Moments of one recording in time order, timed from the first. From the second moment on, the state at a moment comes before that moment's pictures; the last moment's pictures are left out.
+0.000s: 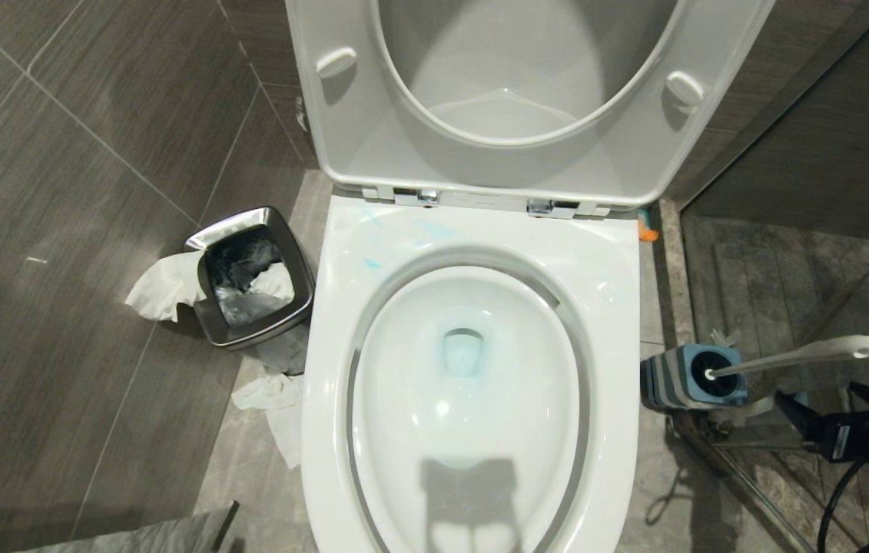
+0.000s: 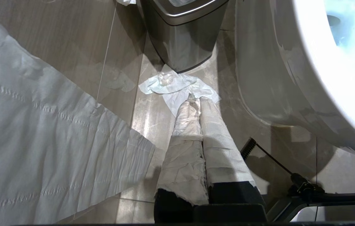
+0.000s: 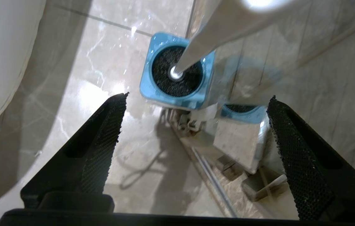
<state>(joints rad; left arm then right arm) 0.00 0.00 0.00 0.00 0.00 0.00 -0.40 1.90 -0.12 -1.52 0.28 -0.25</state>
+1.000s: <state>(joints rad) 0.00 0.00 0.00 0.00 0.00 0.00 -0.39 2.03 -0.31 -1.52 0.28 -0.27</state>
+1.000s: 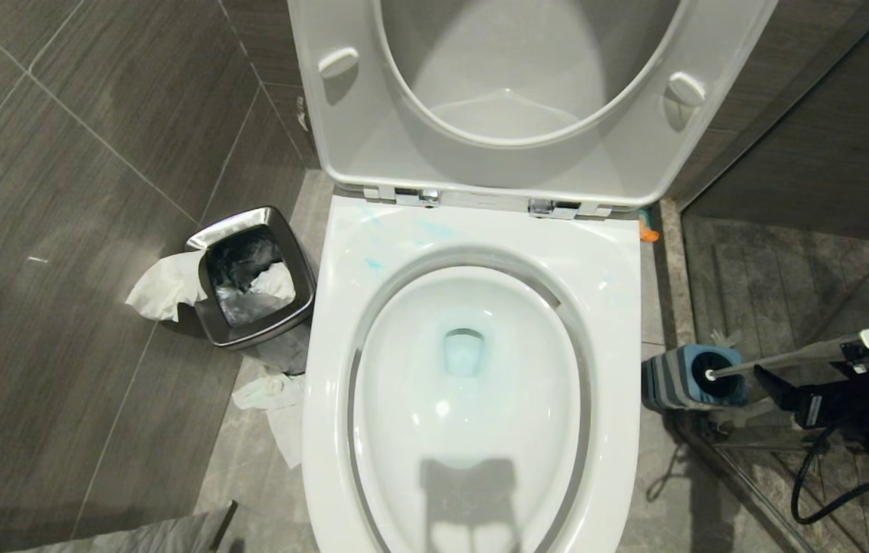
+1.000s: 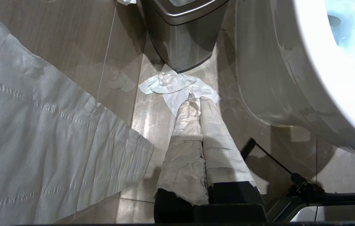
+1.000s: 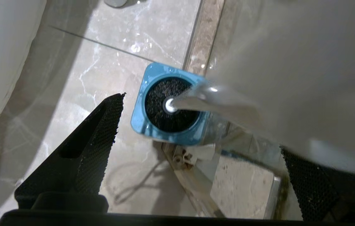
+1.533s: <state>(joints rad) 0.00 0.00 0.00 0.00 0.00 0.00 -0.33 2.04 -0.33 -1.52 0.28 -0.26</state>
